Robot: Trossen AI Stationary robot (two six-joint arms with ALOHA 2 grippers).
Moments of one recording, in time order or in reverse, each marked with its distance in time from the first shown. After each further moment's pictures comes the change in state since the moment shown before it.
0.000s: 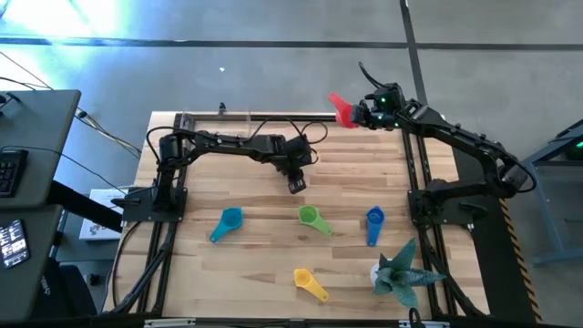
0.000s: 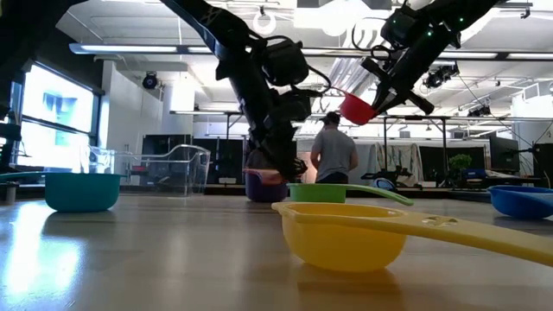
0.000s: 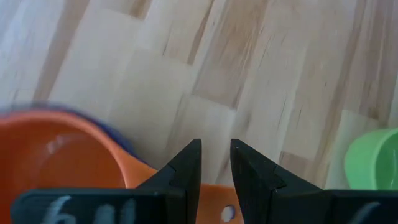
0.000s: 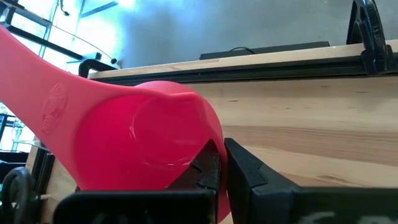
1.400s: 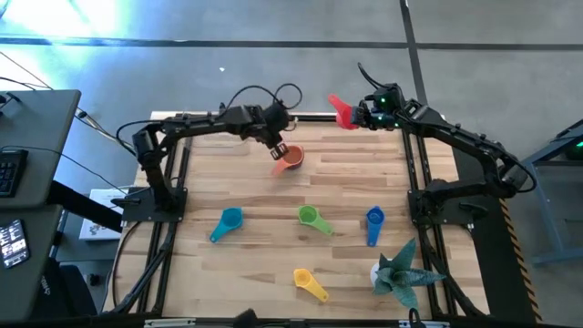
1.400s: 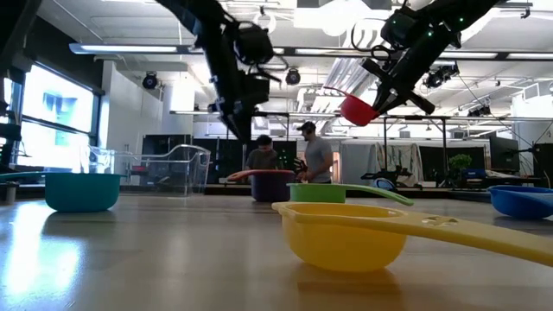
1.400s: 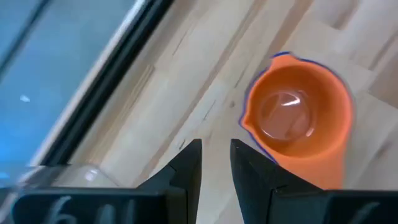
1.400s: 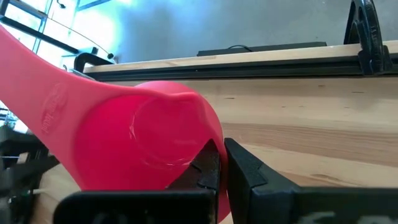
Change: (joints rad) left arm 0.194 -0.205 0.000 -0.219 -0.283 0.019; right arm 0.000 0.000 0.000 -0.013 -0.001 -0.028
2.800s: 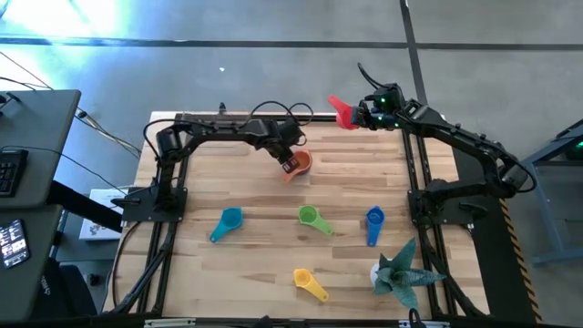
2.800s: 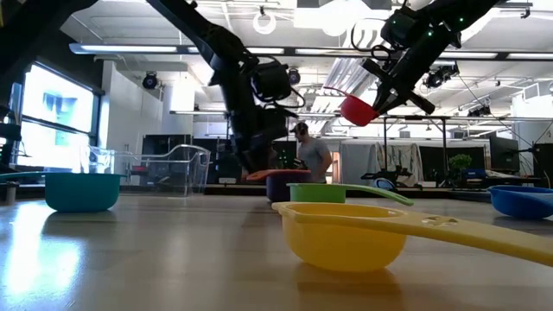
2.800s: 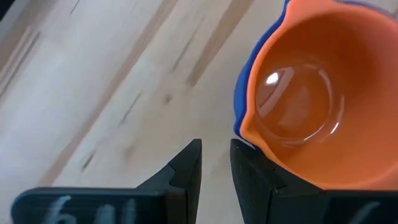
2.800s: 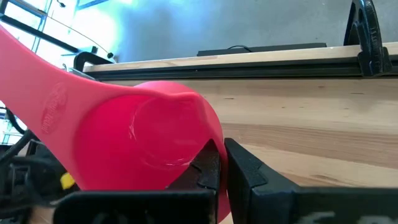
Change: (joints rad) left arm -0.047 0.202 -0.001 0.127 0.127 -0.114; right arm 0.000 0.000 0.000 0.000 0.000 -0.007
